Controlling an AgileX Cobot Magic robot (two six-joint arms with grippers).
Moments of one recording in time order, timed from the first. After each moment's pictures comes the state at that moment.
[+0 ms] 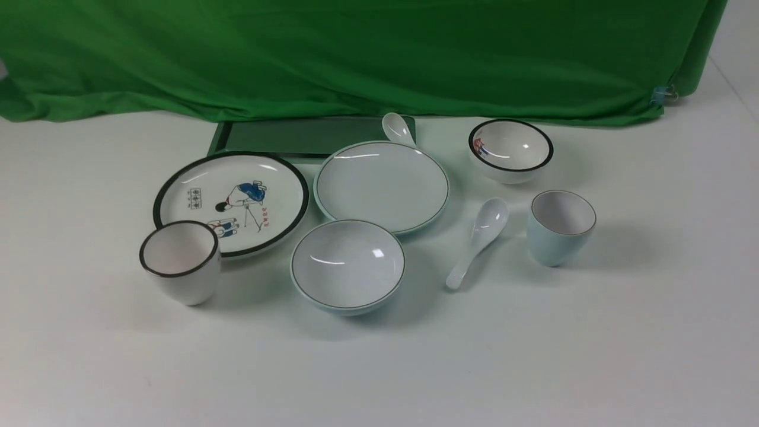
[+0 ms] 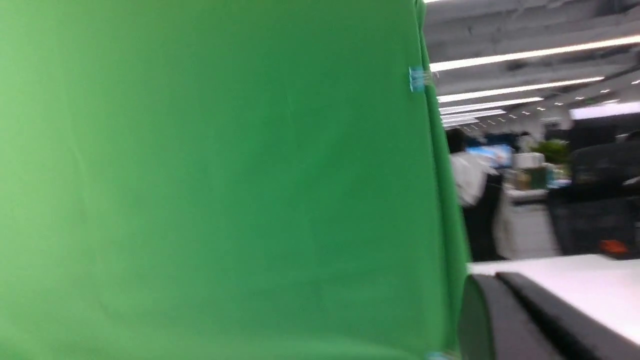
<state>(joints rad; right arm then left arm) -0.03 0.23 -0.21 0.05 -0.32 0.03 -0.04 0.24 -0.31 -0.10 -0.32 -0.18</state>
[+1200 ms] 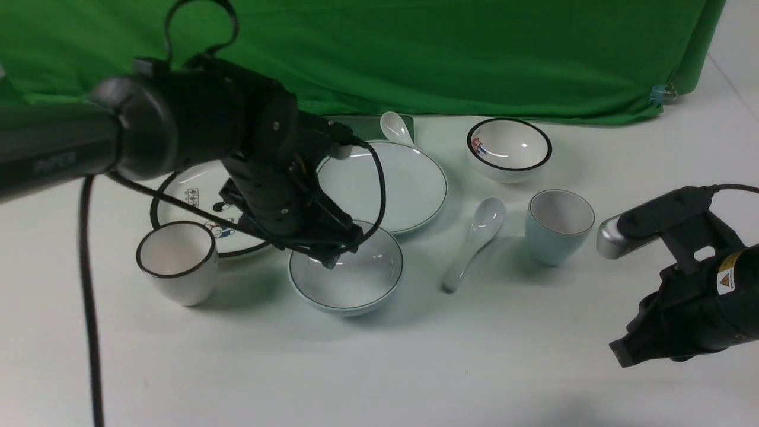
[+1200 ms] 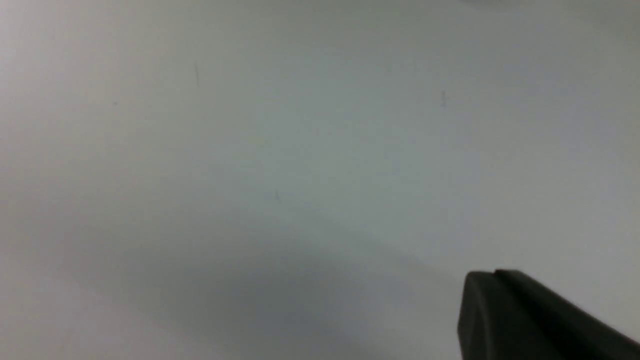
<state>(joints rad) 0.36 1.33 -0.79 0.05 0.60 -0.13 -0.41 1.93 -1.42 0.00 0.81 0.01</state>
